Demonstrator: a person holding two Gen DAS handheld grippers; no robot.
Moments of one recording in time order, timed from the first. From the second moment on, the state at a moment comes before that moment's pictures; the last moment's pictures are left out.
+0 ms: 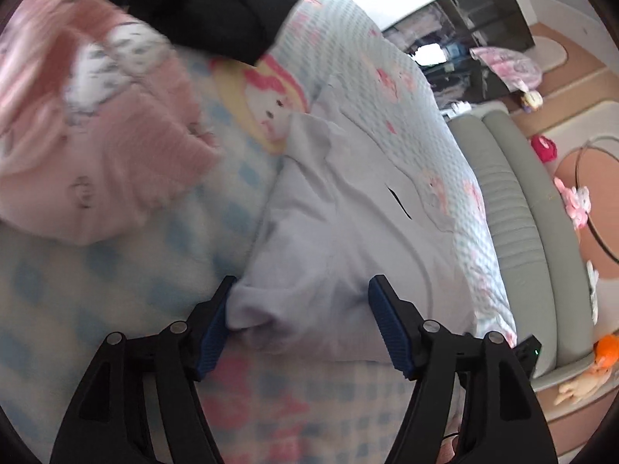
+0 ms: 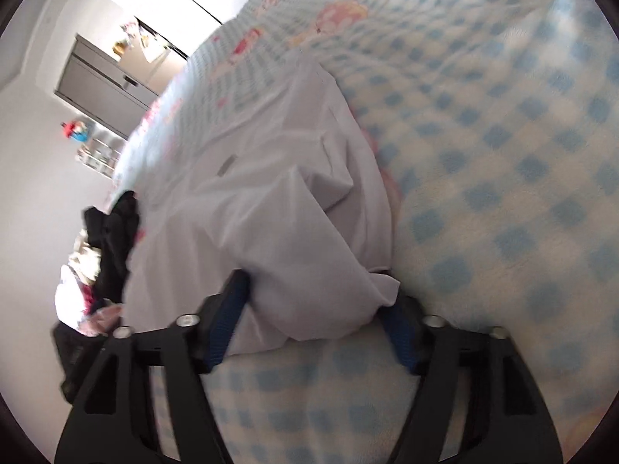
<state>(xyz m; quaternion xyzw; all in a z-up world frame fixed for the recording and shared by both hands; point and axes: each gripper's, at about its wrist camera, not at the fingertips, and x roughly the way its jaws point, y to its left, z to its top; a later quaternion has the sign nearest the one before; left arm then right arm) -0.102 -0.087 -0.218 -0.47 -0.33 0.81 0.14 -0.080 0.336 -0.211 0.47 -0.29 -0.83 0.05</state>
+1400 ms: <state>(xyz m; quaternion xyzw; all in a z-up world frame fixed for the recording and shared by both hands) 0.011 -0.101 -0.134 -0.39 -0.24 0.87 0.17 0.037 0.260 -0.131 0.46 -0.15 -0.87 0.13</state>
